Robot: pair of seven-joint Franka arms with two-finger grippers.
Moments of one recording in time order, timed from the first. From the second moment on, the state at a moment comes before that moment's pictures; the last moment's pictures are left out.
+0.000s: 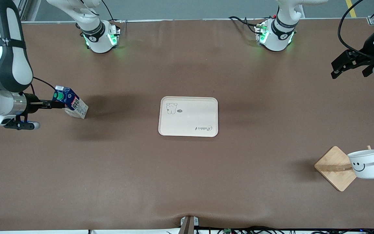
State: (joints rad) left arm -0.08 -0.10 -0.02 -1.61 0.03 1.57 -0.14; right arm -0.06 0.21 -0.05 -1.80 0.08 1.68 -0.07
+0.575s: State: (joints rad) left arm -0.08 -0.10 -0.03 -1.62 0.03 1.56 -0.14; right arm 0.05 0.32 -0.05 -1.47 0.08 1.66 -0.07
